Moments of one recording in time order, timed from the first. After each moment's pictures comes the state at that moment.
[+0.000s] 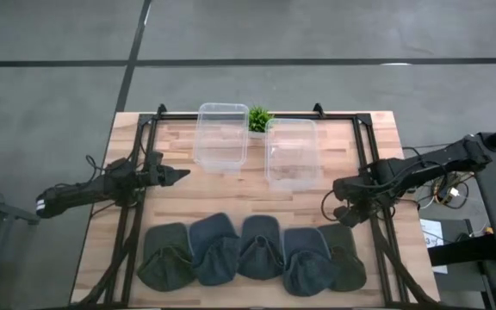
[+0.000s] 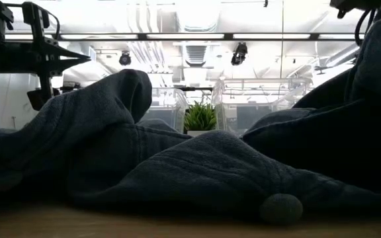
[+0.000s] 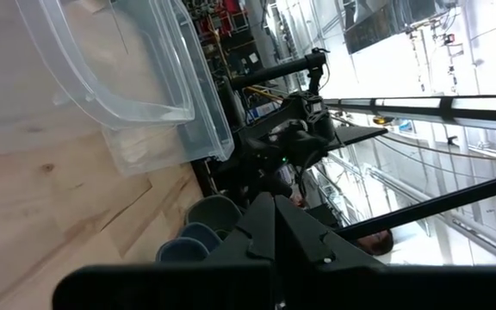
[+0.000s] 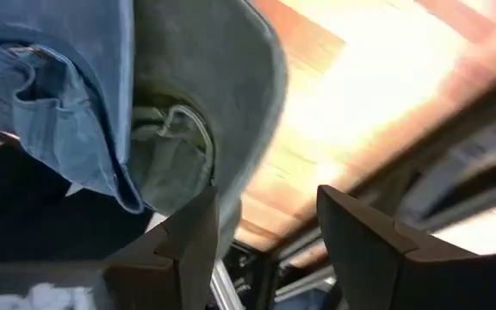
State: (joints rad) left arm 0.21 0.03 0.01 0.06 0.06 -1.25; right arm 0.21 0.97 0.70 -1.13 -0.50 1.37
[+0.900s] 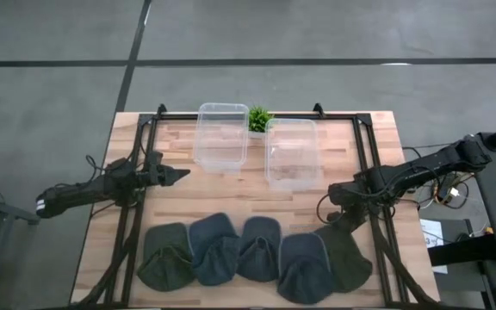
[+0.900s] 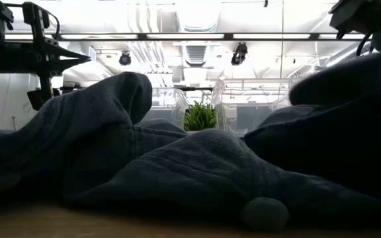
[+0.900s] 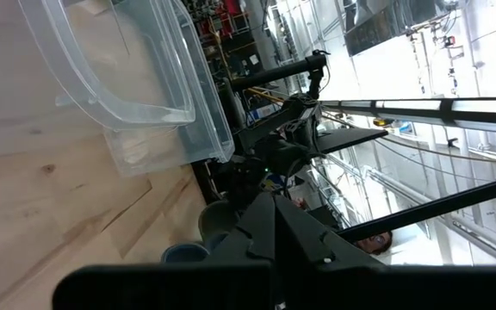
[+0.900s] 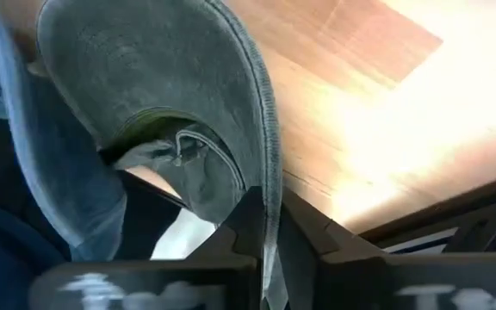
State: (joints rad) left arm 0.21 0.03 0.01 0.06 0.06 -1.25; right arm 0.21 0.98 0.51 -0.80 -0.61 1.44
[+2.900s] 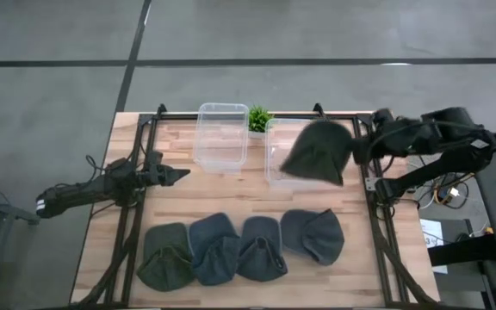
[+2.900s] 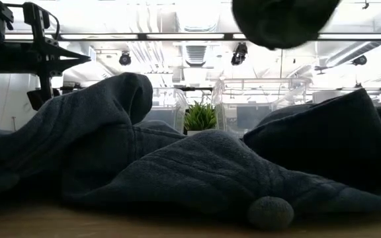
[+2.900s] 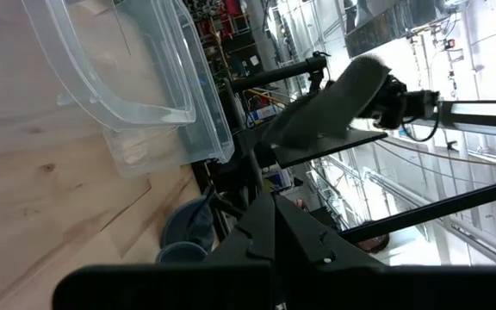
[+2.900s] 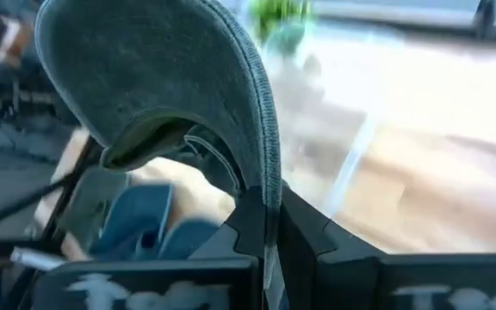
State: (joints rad) left arm 0.21 0.03 0.01 0.06 0.05 -1.26; right arm 0.14 1.10 1.74 -1.51 0.44 1.24
